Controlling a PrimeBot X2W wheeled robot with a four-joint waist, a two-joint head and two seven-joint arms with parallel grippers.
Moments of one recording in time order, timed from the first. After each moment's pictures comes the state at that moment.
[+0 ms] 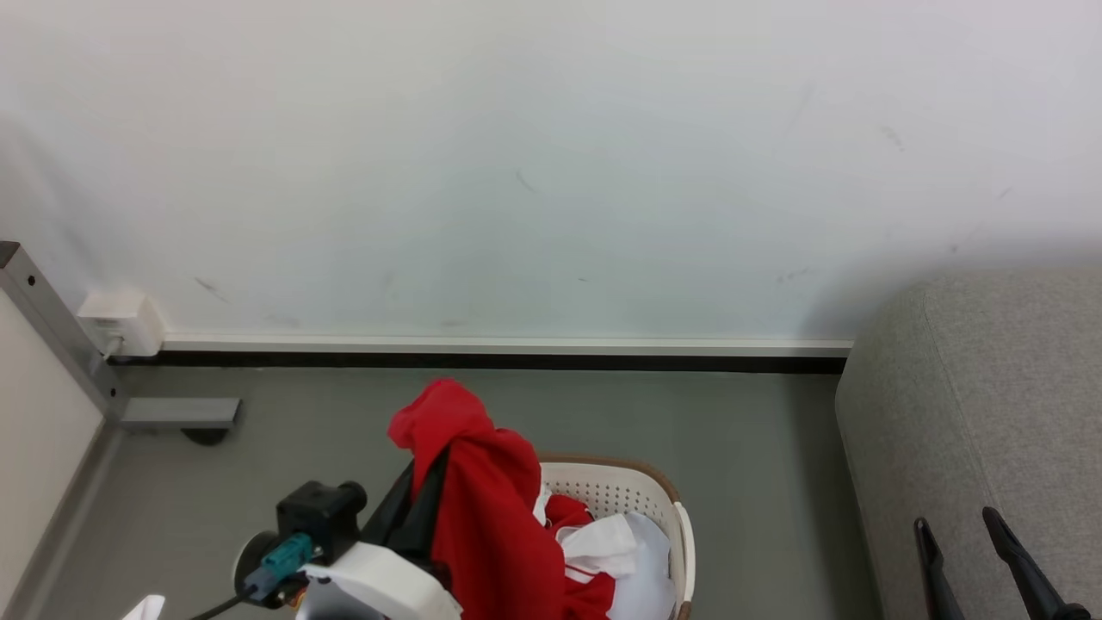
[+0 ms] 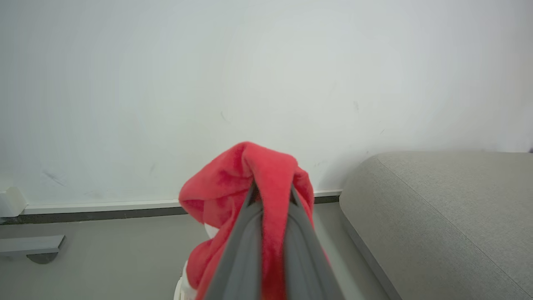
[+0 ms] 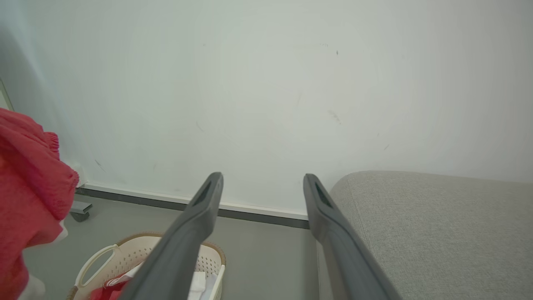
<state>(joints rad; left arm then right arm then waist) -0.20 0.23 -0.44 0.16 -0.44 0.09 -0.16 0.10 -0.18 0.05 0.10 0.25 0.13 -0.26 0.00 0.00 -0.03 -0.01</state>
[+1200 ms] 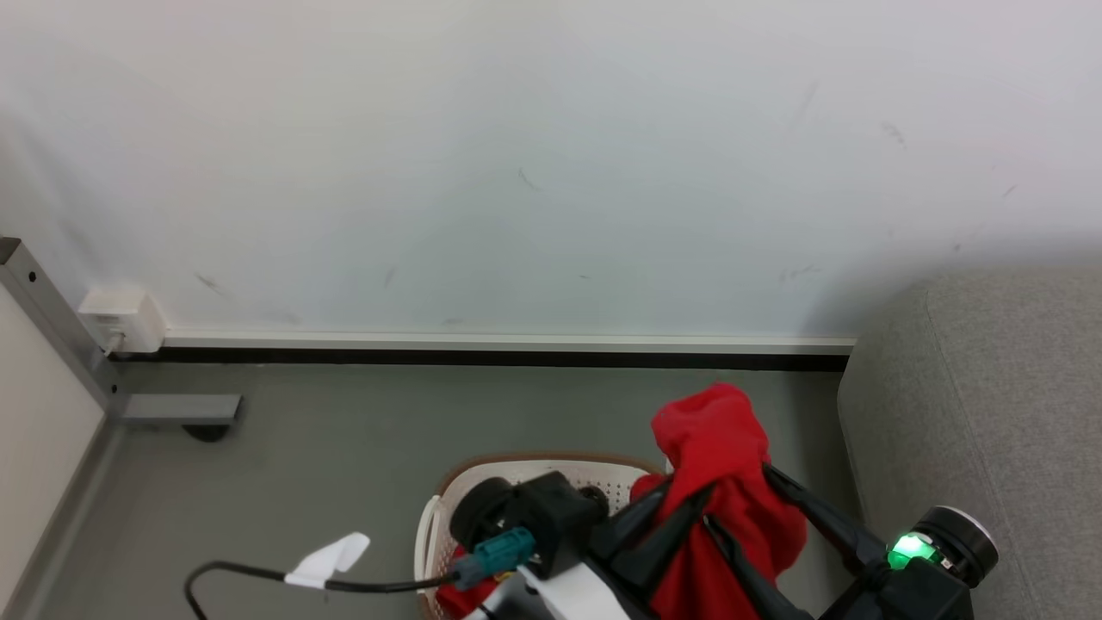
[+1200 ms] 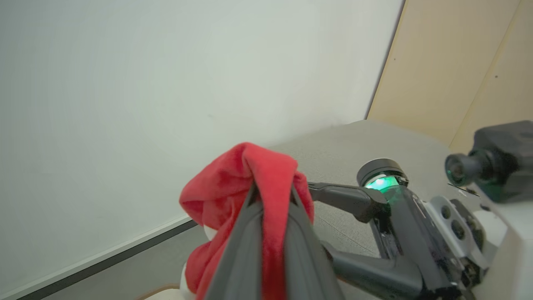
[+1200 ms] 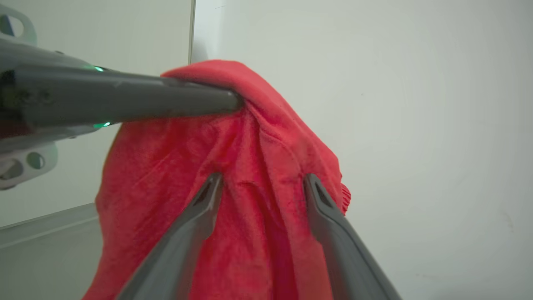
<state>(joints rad) -0.32 0.12 -0.73 -0.04 -0.40 -0.02 0.02 -0.18 -0.37 0.61 0.03 0.33 0.13 -0.26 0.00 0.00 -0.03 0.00</state>
